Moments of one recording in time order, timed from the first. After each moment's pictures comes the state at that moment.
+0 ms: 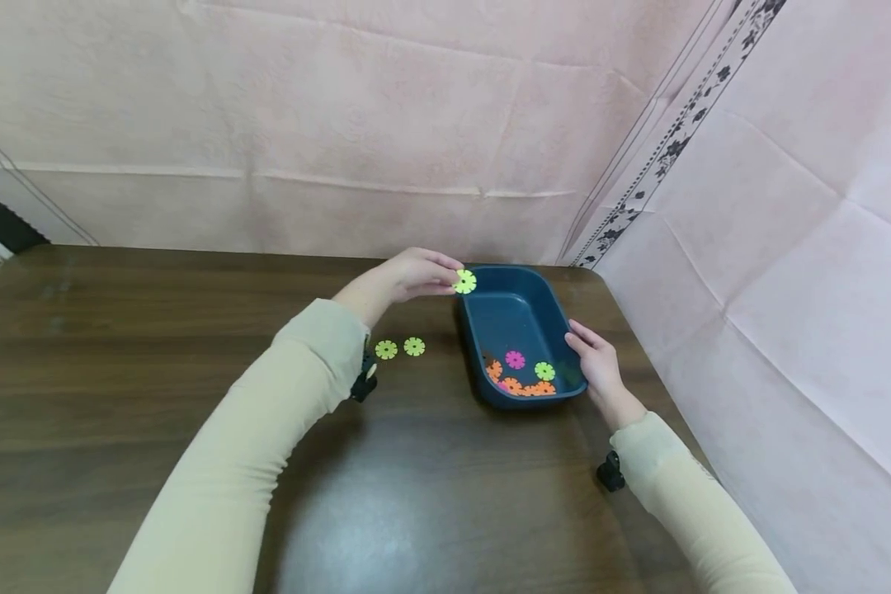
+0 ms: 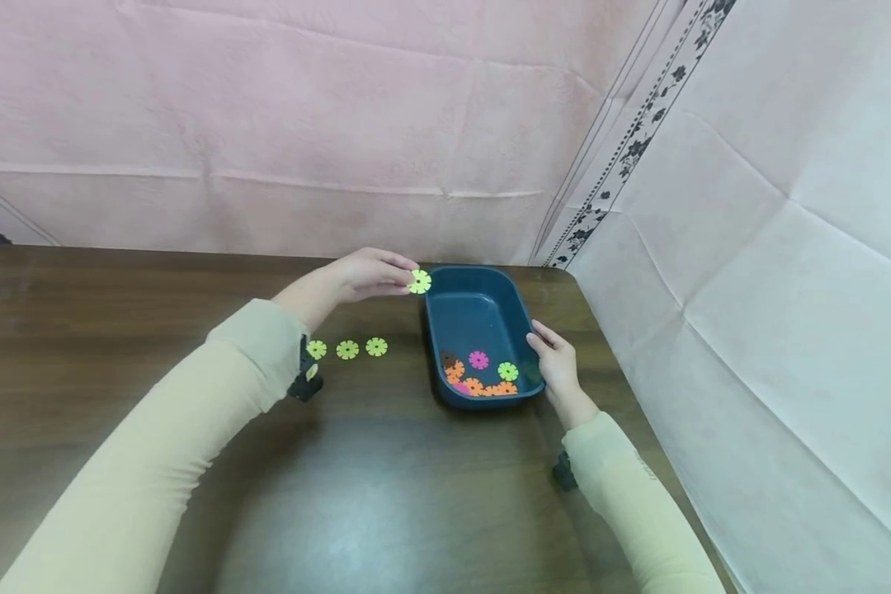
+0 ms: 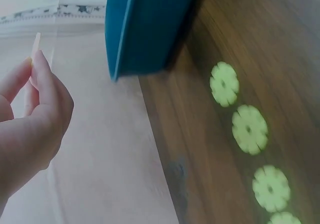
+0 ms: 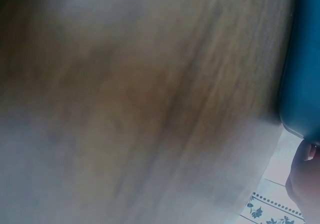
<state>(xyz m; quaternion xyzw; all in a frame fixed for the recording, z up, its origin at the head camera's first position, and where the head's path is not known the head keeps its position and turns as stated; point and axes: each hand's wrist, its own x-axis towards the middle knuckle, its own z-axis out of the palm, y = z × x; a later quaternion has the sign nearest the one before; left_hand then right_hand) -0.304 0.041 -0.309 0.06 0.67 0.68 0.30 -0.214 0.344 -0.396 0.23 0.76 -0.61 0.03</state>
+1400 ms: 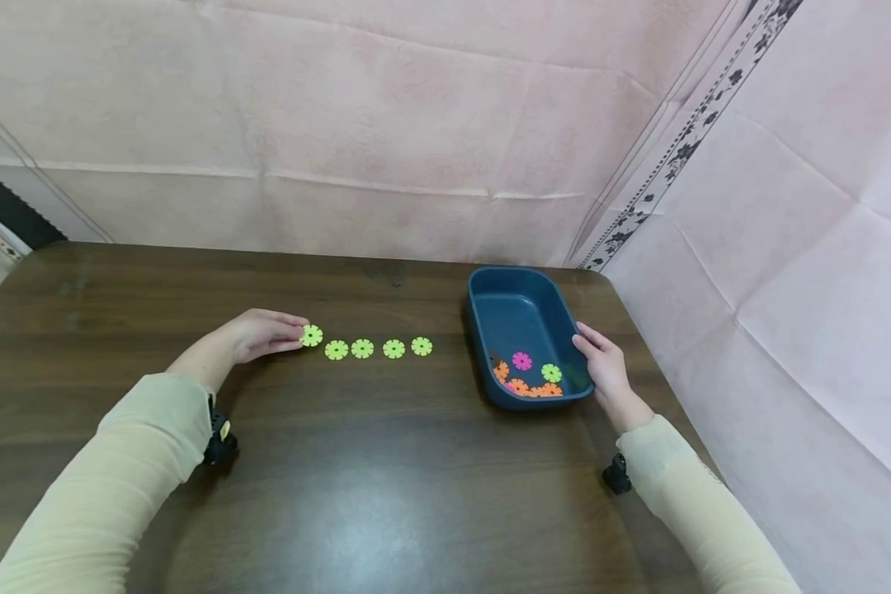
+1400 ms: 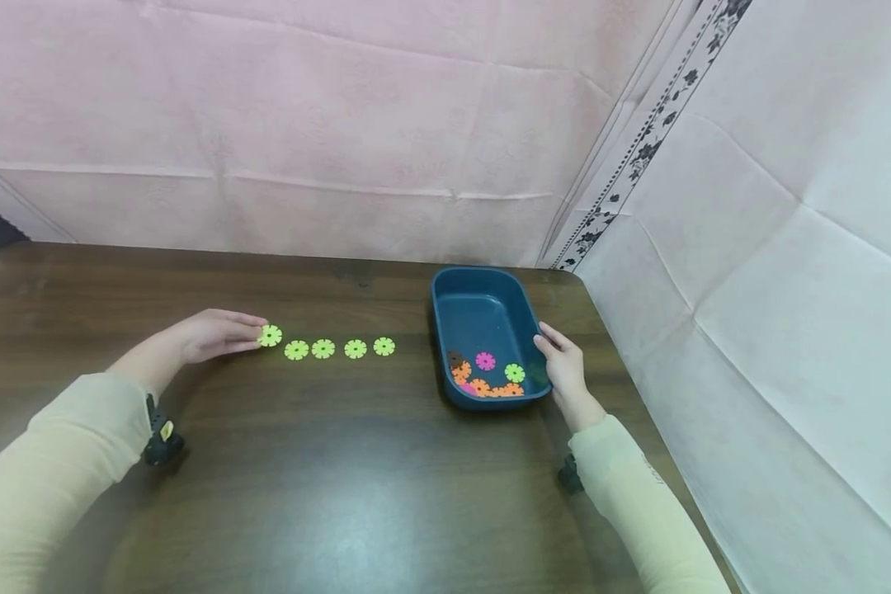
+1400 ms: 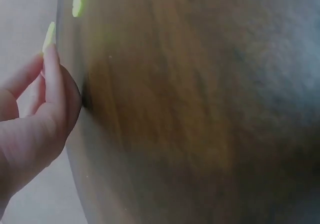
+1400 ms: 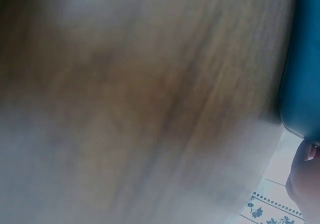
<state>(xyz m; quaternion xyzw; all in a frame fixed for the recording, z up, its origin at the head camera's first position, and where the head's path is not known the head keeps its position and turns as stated) -0.273 -0.166 -0.401 -0.02 0.69 0.65 0.31 -0.214 0.344 -0.395 0.22 0.76 -0.61 0.02</state>
